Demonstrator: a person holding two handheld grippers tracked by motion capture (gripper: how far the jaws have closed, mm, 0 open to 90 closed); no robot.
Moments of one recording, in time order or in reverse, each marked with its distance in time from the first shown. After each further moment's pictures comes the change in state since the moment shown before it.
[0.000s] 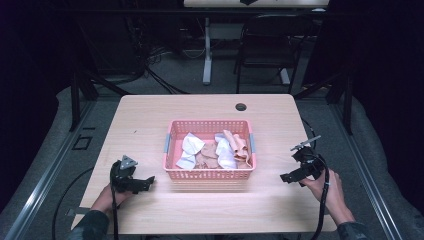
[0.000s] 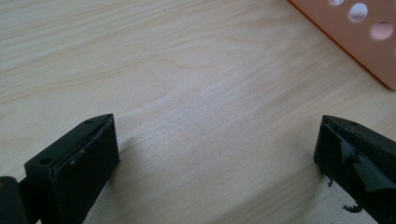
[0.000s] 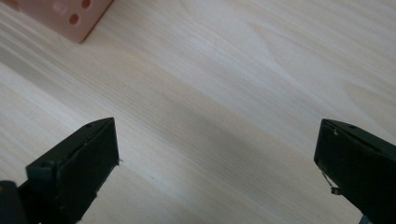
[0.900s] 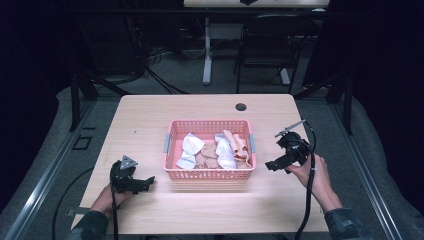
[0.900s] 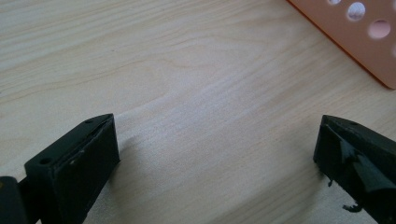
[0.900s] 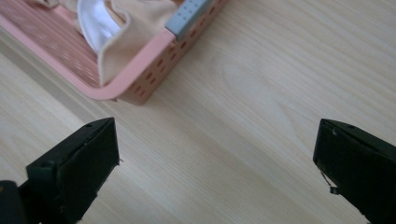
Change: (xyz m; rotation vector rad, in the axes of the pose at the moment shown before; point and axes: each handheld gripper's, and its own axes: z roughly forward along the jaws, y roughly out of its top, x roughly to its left) left arm 0.000 0.000 0.000 0.001 -0.004 0.005; right arm 0.035 0.054 -0.021 -0.048 0.031 -0.084
